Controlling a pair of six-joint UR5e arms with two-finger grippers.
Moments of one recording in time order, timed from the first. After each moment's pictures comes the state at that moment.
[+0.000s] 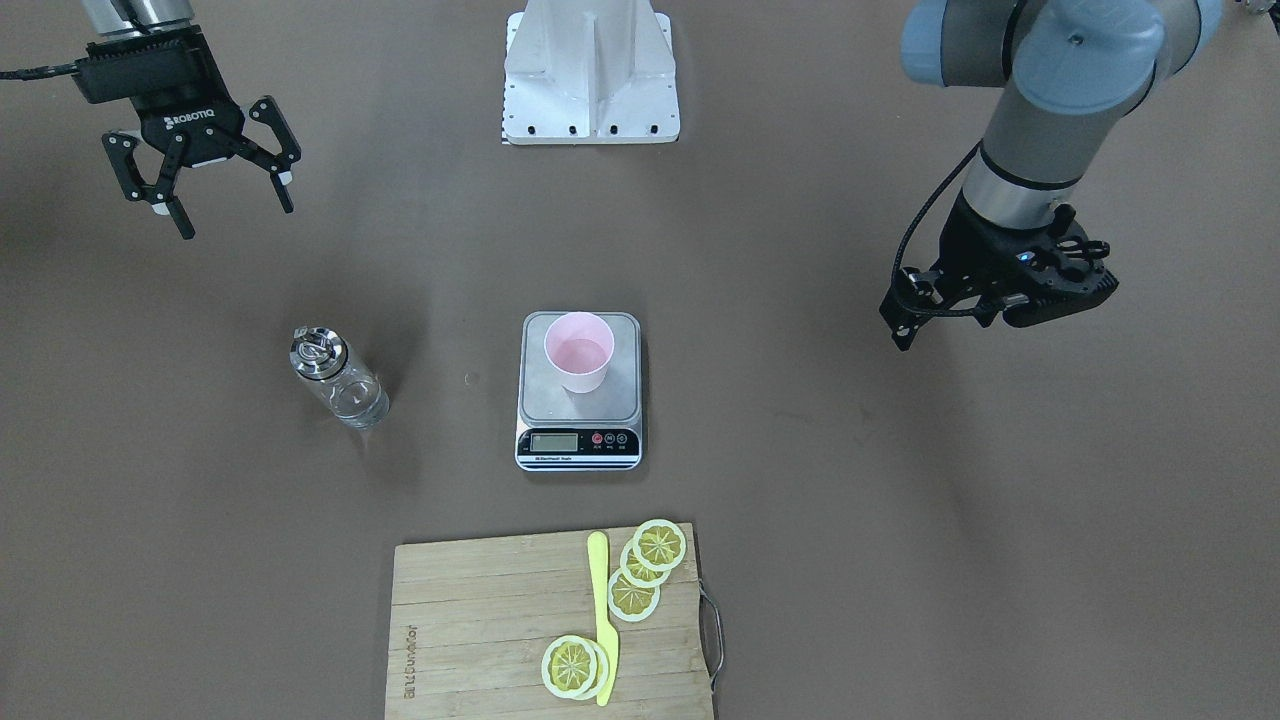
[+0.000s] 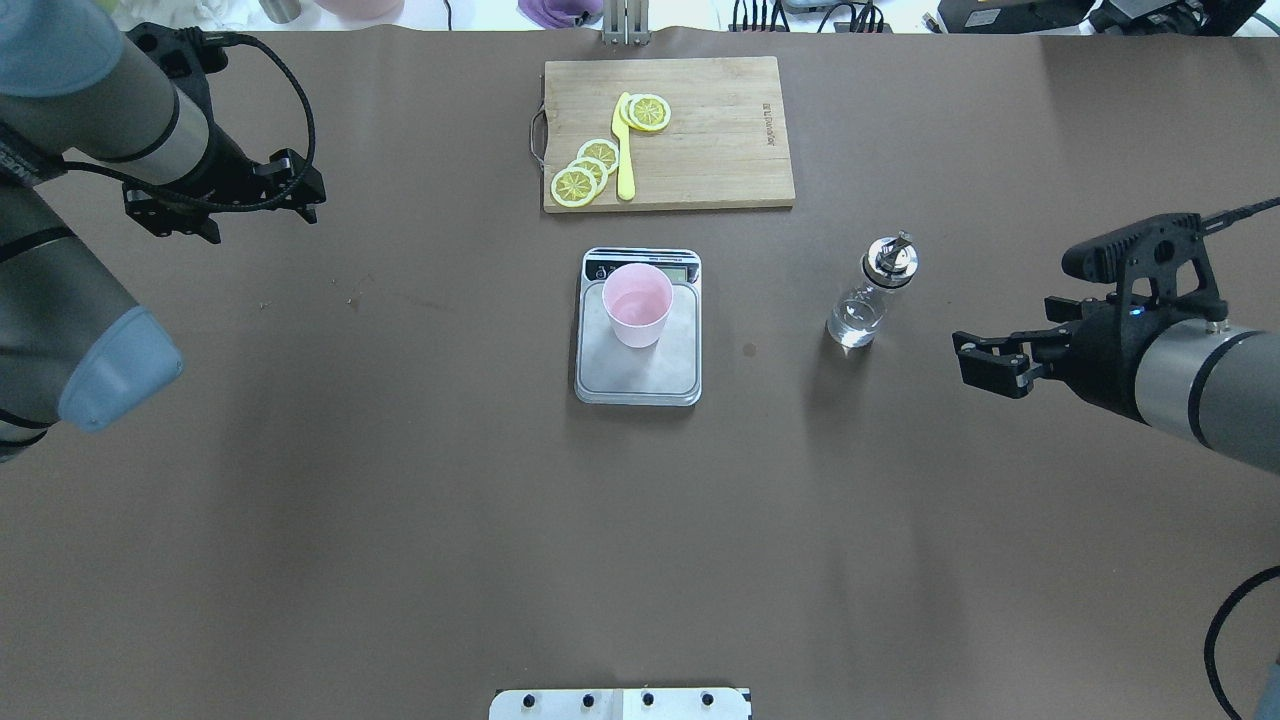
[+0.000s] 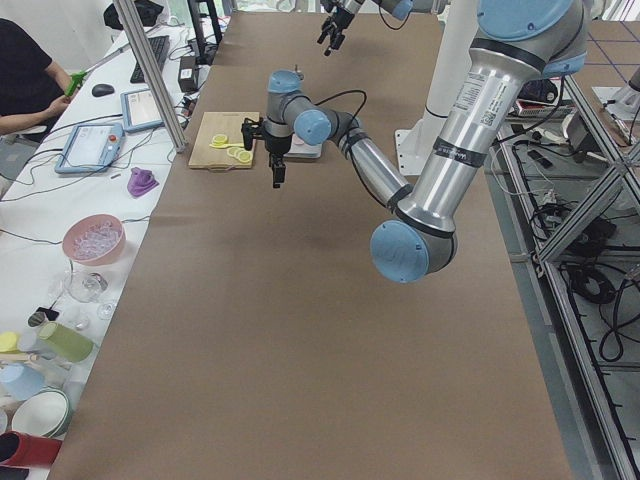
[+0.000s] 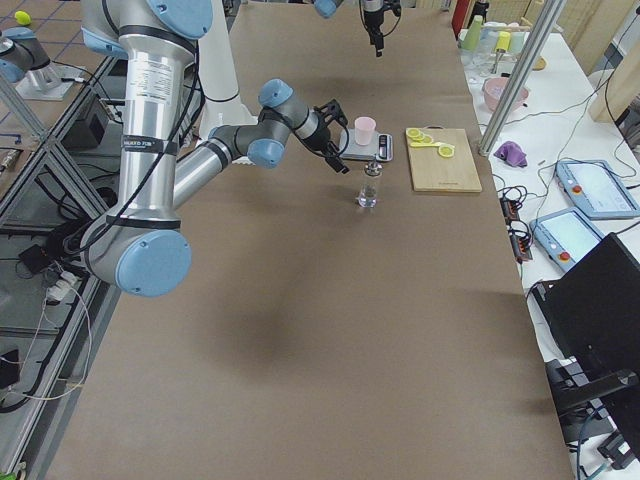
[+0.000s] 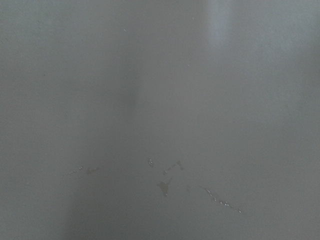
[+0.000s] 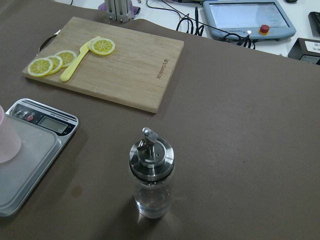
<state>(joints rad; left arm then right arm) -0.91 -1.98 -1.90 -1.48 -1.97 -1.14 0.55 -1.73 2.29 -1.05 1.44 0.85</state>
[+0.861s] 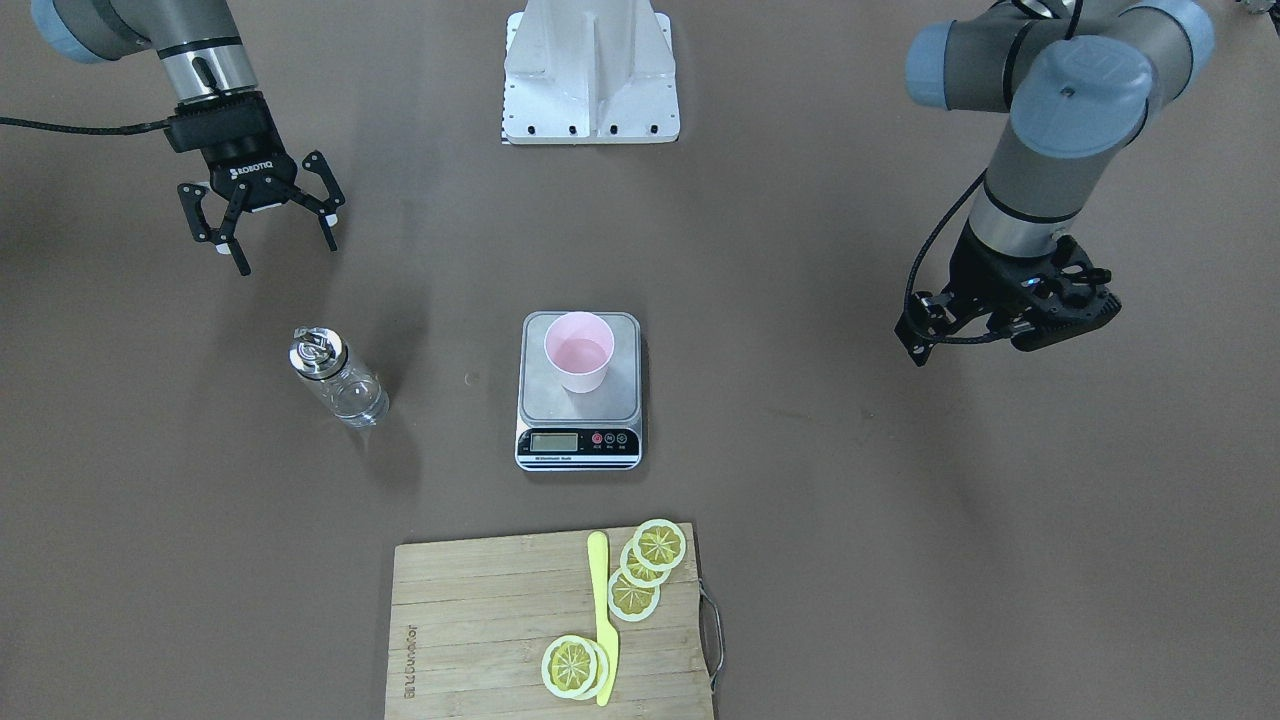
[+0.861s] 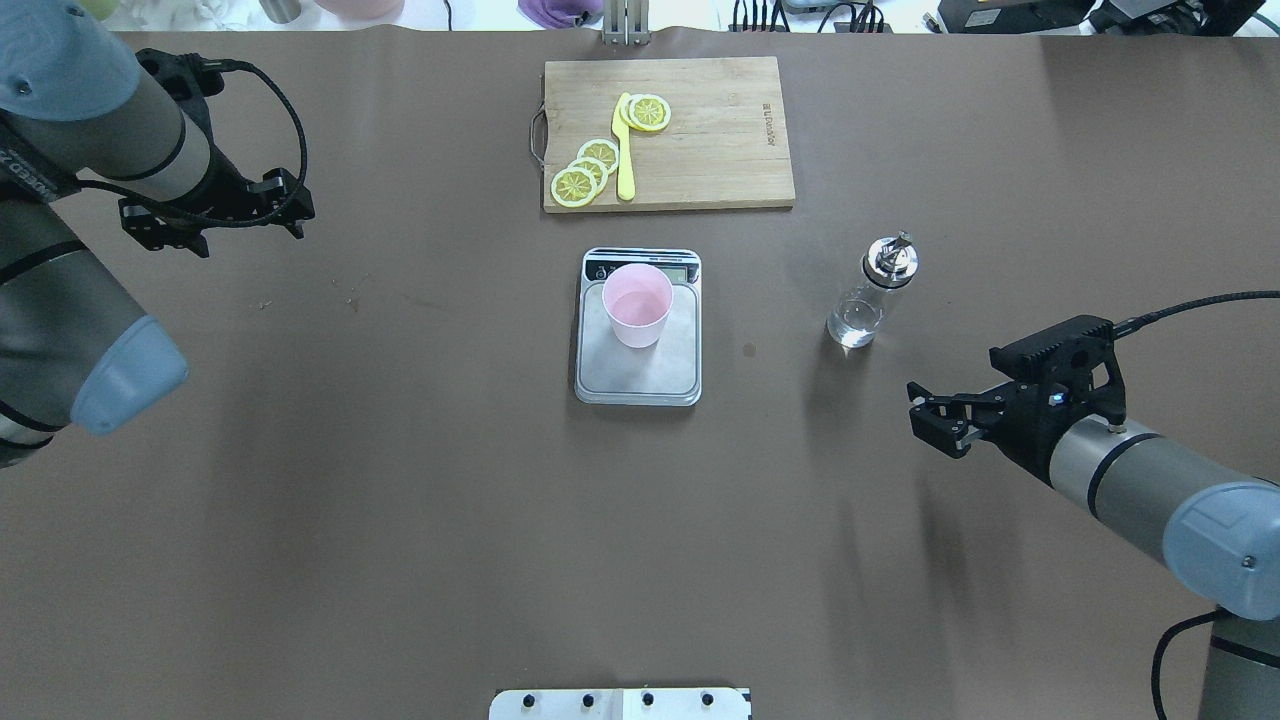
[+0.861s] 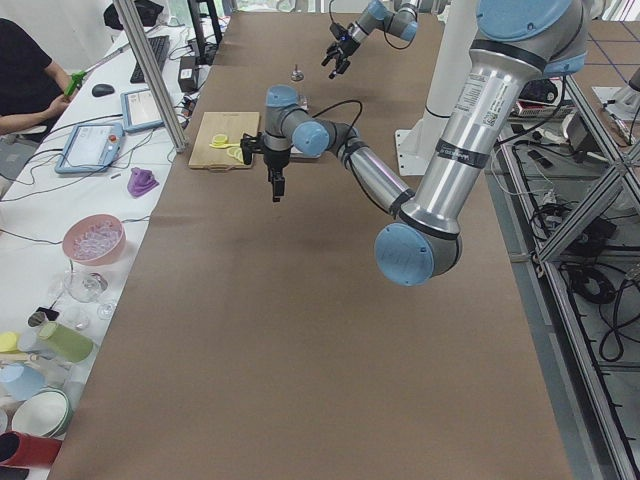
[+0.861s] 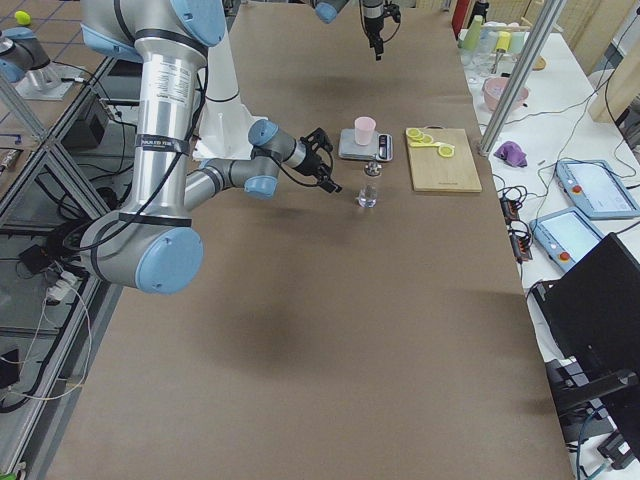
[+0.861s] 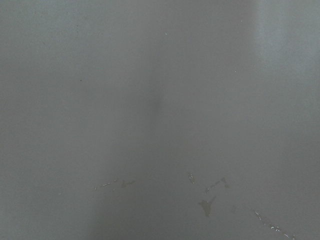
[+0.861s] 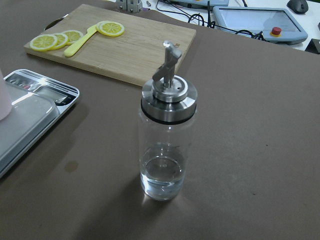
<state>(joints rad) -0.90 -1.97 -1.85 -1.50 -1.95 -1.14 0.36 -1.71 2.06 -0.78 1.17 0.88</state>
